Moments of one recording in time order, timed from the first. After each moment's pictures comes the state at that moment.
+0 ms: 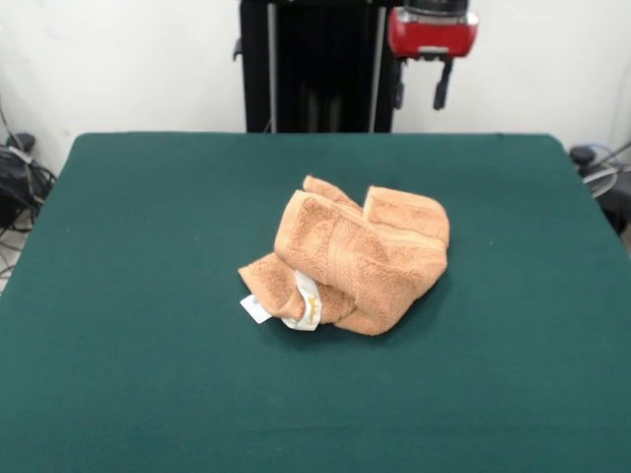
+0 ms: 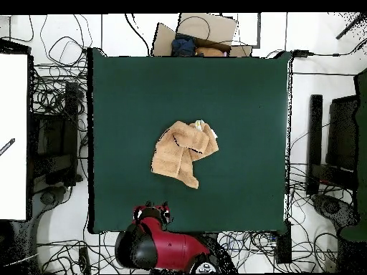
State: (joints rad) arm -0.13 -0.80 0.00 2.41 -0.02 -0.19 1.57
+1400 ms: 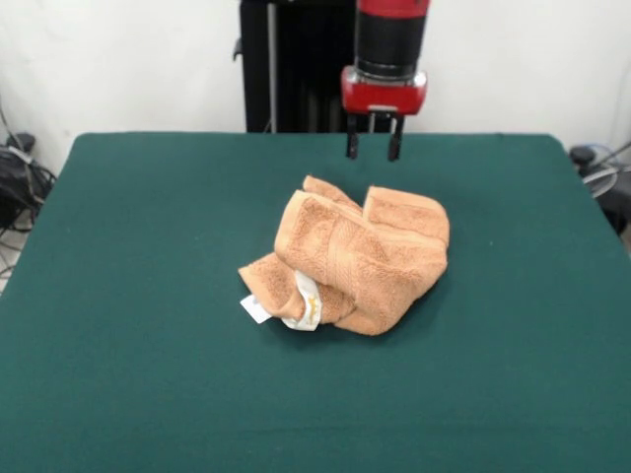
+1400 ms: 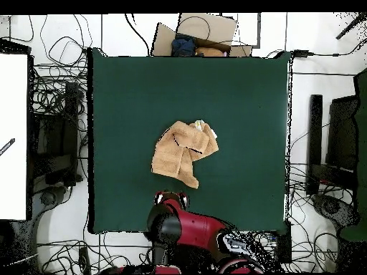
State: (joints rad) arm -0.26 -0.60 0.00 2.25 -0.07 -0.19 1.57
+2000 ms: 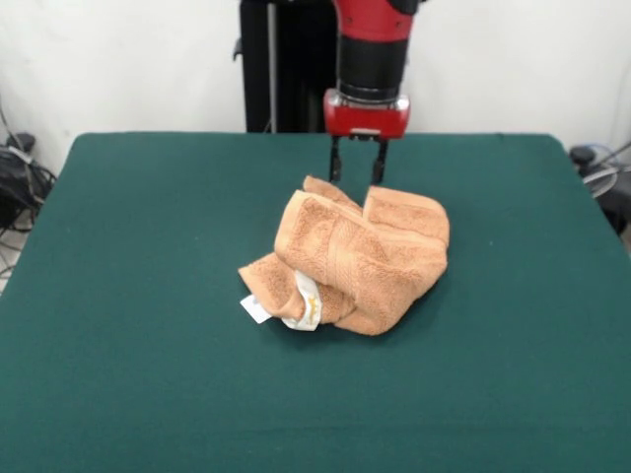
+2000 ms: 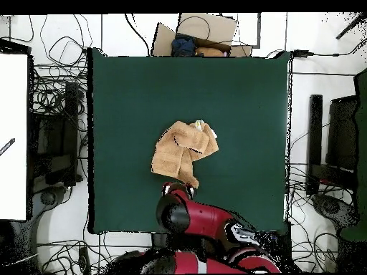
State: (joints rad) arm -0.30 -0.55 0.00 2.16 -0.10 -0.18 1.57
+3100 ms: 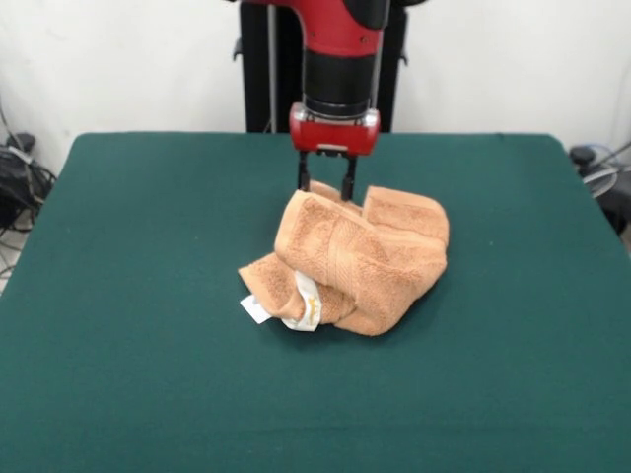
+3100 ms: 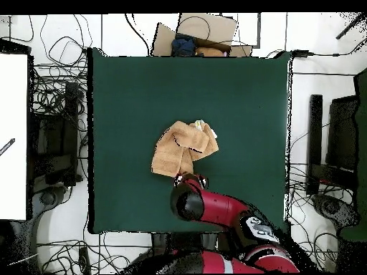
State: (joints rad) arm -0.36 -0.54 0.00 2.06 -0.14 -0.09 1.57
